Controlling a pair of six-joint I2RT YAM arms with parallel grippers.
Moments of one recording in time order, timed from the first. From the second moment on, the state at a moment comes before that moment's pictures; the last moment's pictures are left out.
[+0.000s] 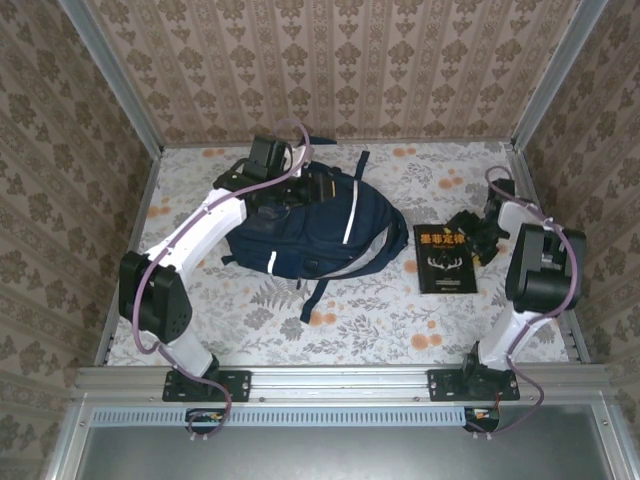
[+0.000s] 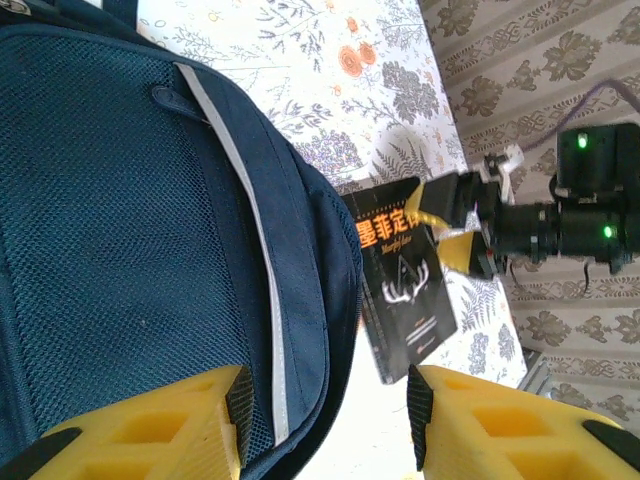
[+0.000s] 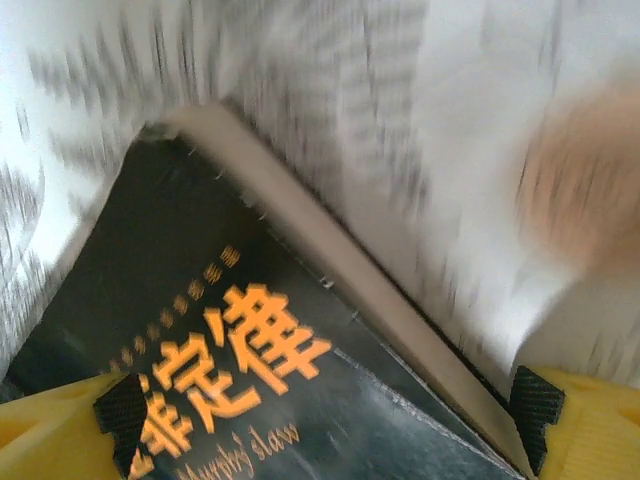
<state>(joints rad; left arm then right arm) -0.53 1.67 1.48 -0.52 0.54 -0.53 -0.24 1.75 1.07 -0.66 -0.24 0.64</state>
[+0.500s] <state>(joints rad) -0.57 1.72 1.45 -0.52 0.55 -0.54 -0.14 1.48 0.79 -0.46 -0.39 0.73</state>
